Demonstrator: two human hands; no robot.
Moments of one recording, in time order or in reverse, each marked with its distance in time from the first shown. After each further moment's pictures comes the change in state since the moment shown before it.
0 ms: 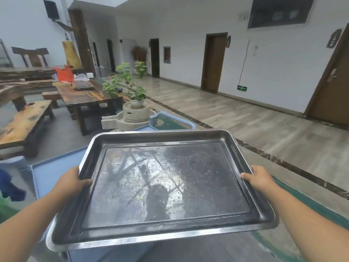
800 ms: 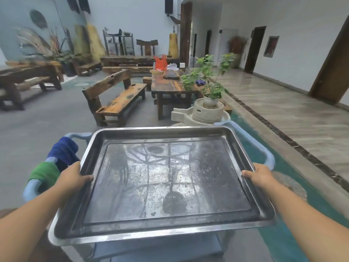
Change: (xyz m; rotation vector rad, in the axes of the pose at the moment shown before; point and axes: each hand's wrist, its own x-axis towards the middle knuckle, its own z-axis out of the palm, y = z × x) left_hand 0.037 -0.020 -0.009 0.101 0.282 -0.469; right_hand 0.278 -0.187 0.167 0.010 -0.415 -0.382
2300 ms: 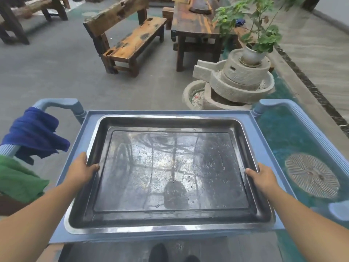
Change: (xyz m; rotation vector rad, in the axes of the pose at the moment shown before) left_hand 0.160 -0.033 0.158 0.018 -0.038 -0.282; right_hand 0.218 0.028 0.178 -0.096 -0.151 0.062
